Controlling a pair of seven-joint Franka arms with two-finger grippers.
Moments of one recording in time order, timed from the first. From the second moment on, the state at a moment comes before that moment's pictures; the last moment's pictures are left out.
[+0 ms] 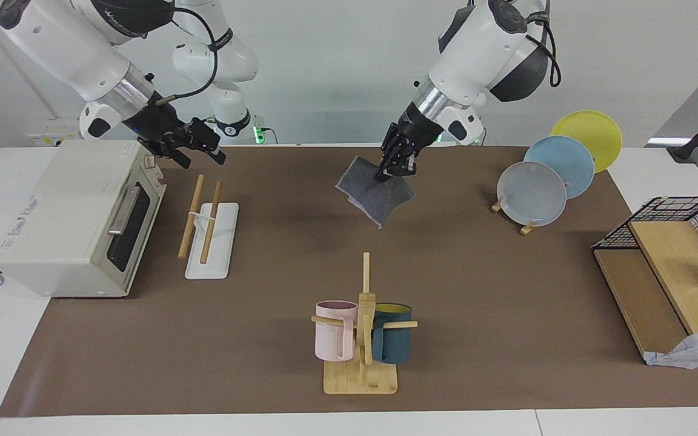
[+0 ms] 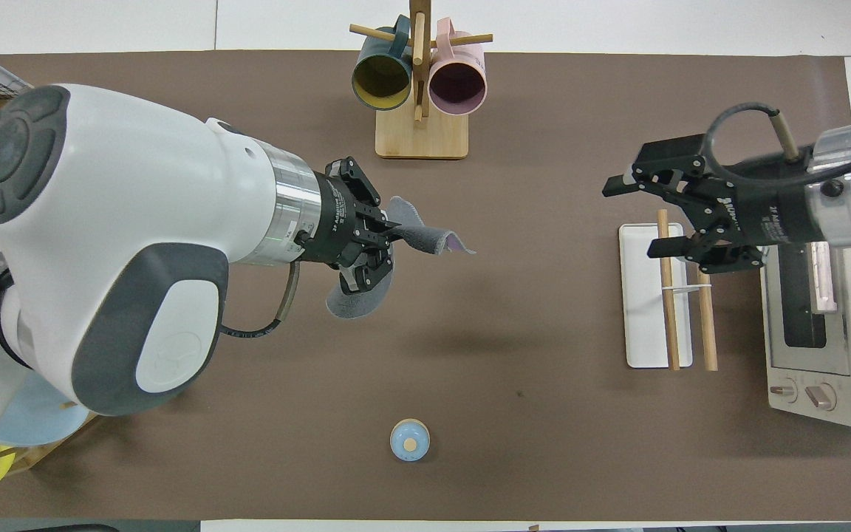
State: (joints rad) left arm -0.12 0.09 -0.48 -1.63 -0.37 1.98 -2.15; right arm 0.04 -0.07 0.08 -1.78 0.67 1.83 0.72
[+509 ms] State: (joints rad) left arm -0.21 0.09 -0.49 -1.64 -0.37 2.13 -2.43; right arm 0.08 -0.11 0.09 -1.93 1.00 2.03 1.09
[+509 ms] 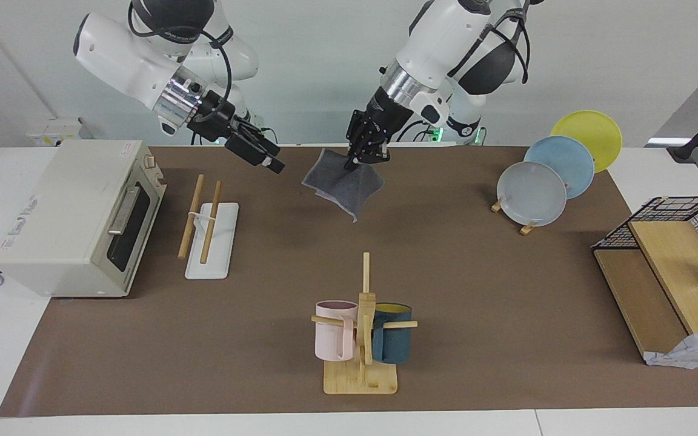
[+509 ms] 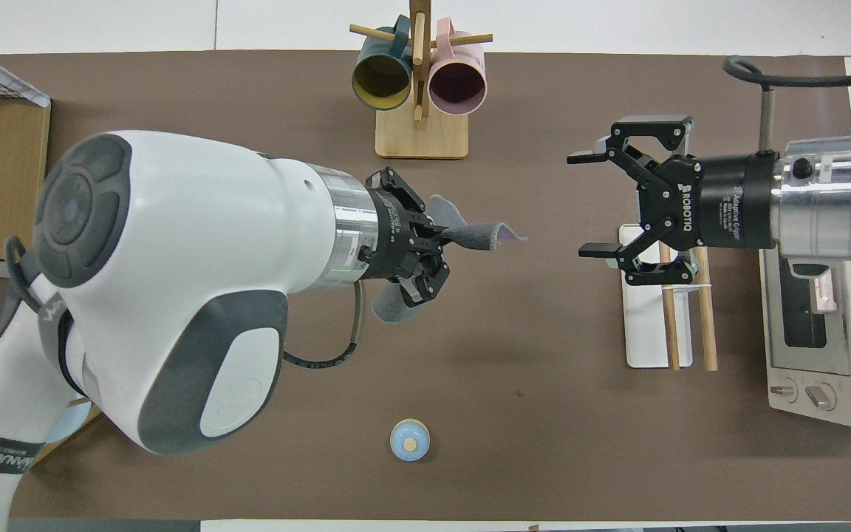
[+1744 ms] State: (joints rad) left arm -0.21 0.08 -0.49 -1.66 -0.37 2.18 -2.53; right arm 0.19 -0.09 0.09 -2.05 1.09 2.17 0.94
